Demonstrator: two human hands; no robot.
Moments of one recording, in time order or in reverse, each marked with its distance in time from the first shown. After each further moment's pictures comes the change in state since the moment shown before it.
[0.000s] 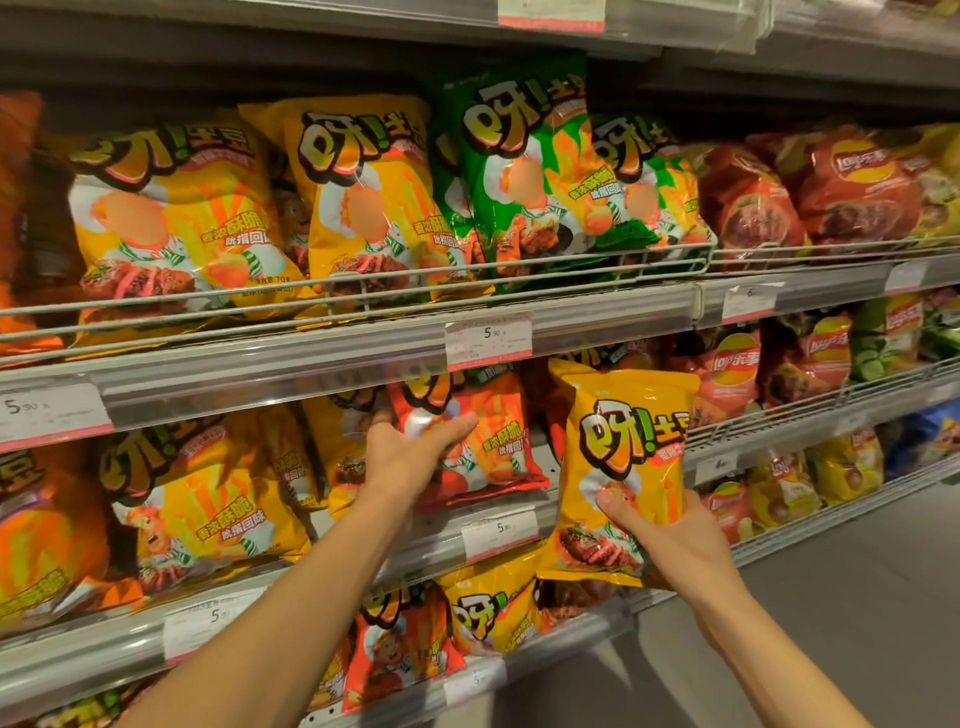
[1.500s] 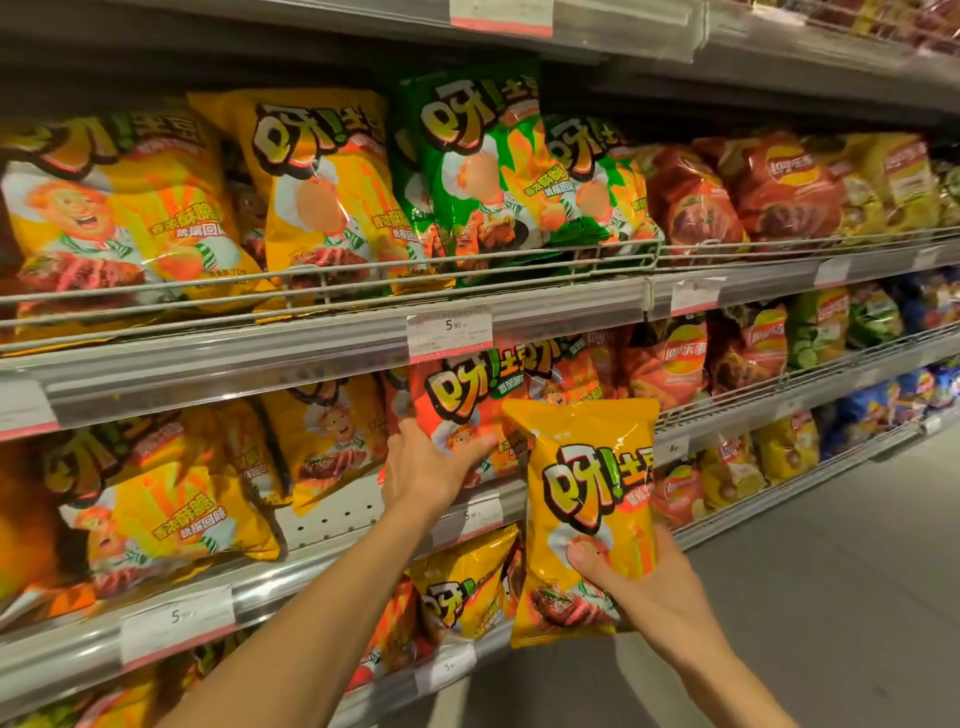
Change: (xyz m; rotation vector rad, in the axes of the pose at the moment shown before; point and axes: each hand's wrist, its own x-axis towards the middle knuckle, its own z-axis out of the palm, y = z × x) left_hand -0.015 -0.017 0.047 0.534 -0.086 0.108; right_hand -0.059 0.013 -0.012 -0.029 -0.011 0.129
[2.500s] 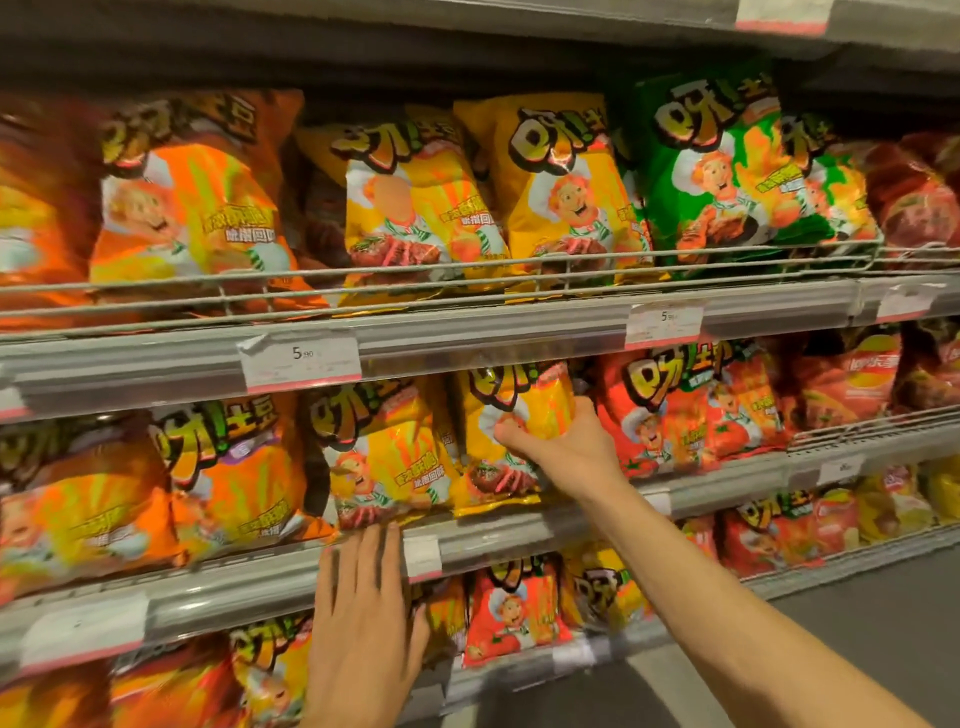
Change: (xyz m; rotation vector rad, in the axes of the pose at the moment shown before) left_hand -0.124 -0.200 -0.163 0.959 0.158 0.245; right_hand 0.012 -0.134 0.227 -0.169 -0.148 -0.269
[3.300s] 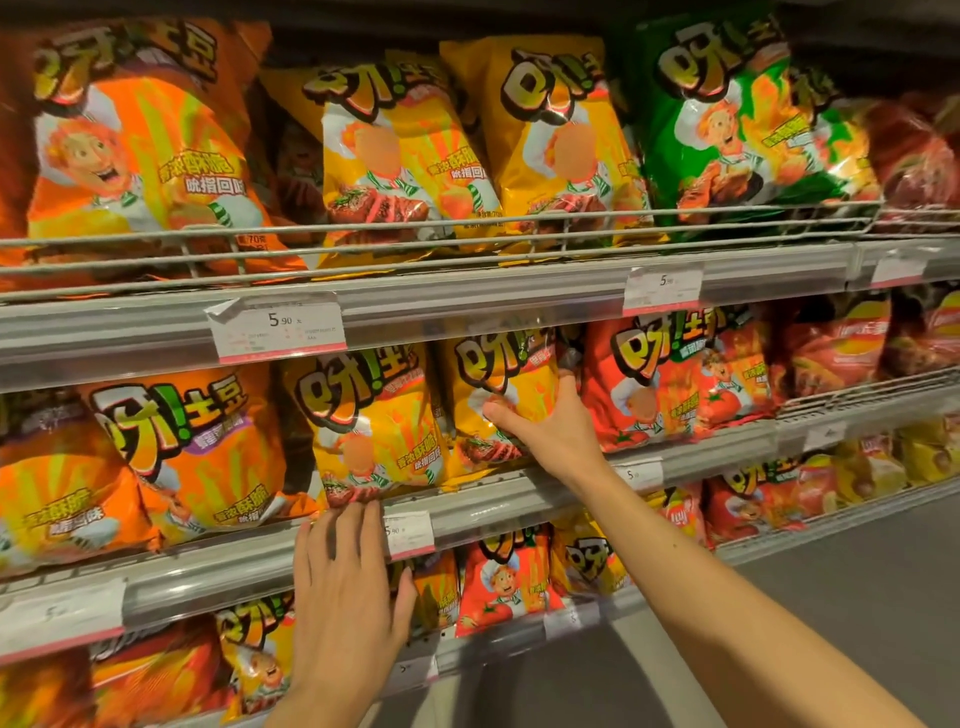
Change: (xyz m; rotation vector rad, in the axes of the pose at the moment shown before) left_hand 0.006 -0.010 0.011 -0.092 0.059 -0.024; right_hand 0.016 0.028 0.020 0.045 -0.008 -0.065
